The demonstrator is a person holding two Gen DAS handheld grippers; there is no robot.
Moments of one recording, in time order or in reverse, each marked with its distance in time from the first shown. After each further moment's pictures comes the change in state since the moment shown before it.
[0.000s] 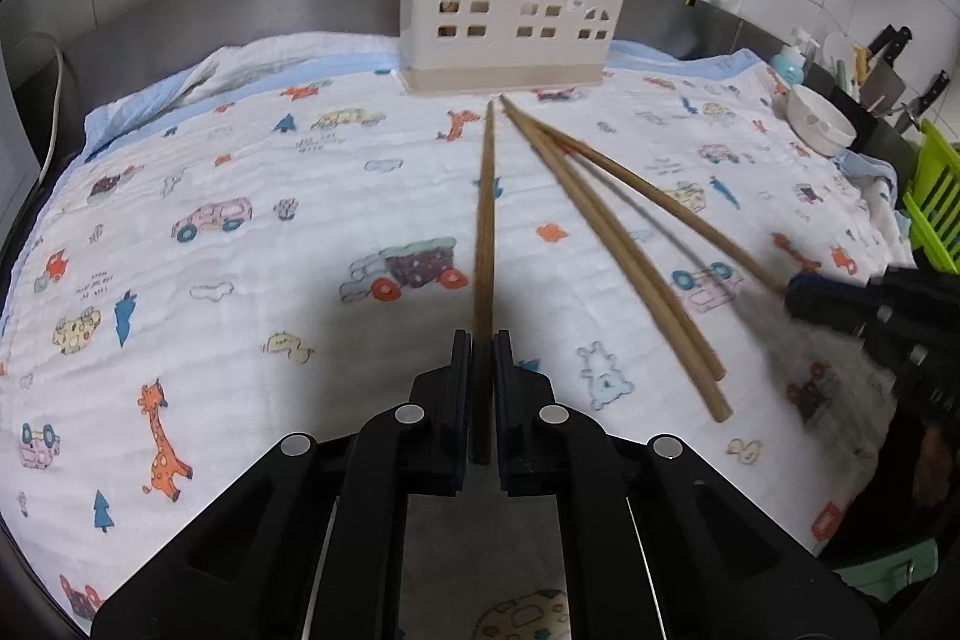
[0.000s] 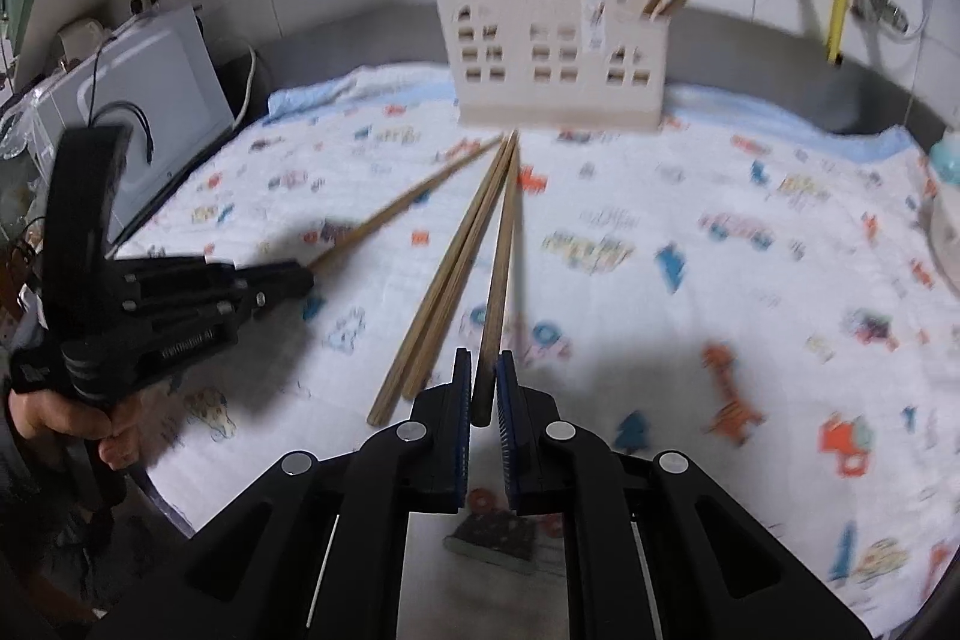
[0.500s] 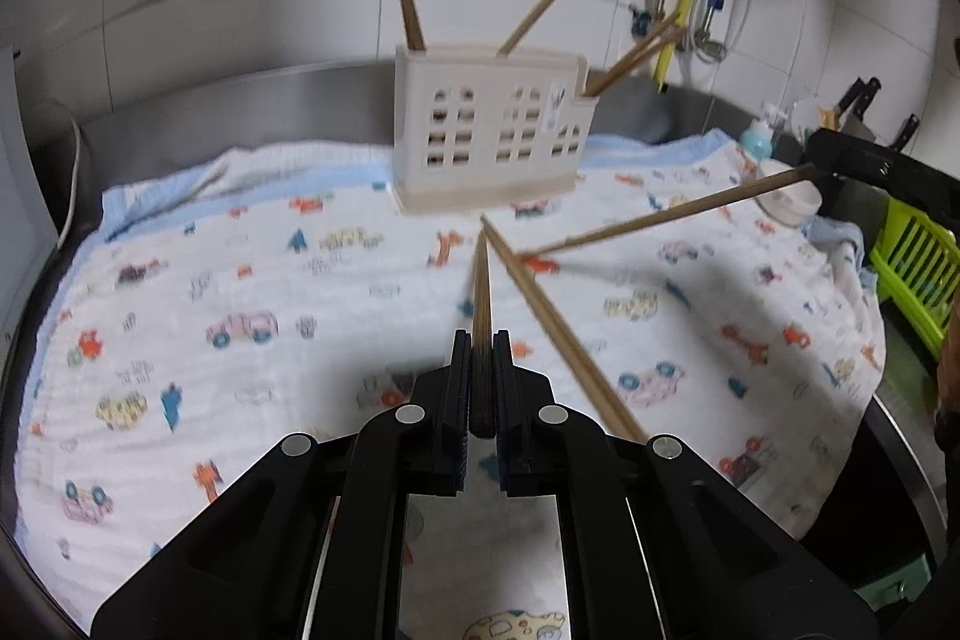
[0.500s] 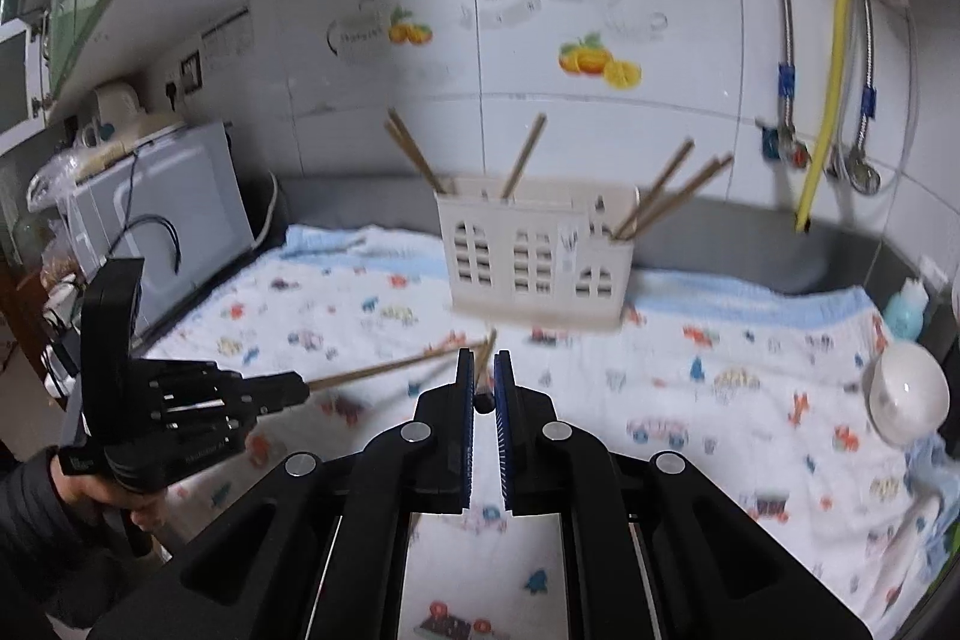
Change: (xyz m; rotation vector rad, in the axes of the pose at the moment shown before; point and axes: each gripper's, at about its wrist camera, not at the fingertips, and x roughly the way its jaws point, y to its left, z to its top) left arm -0.052 -0.005 0.035 0.014 -0.179 -0.025; right arm -0.079 -0.010 0.081 -0.079 -0.250 0.002
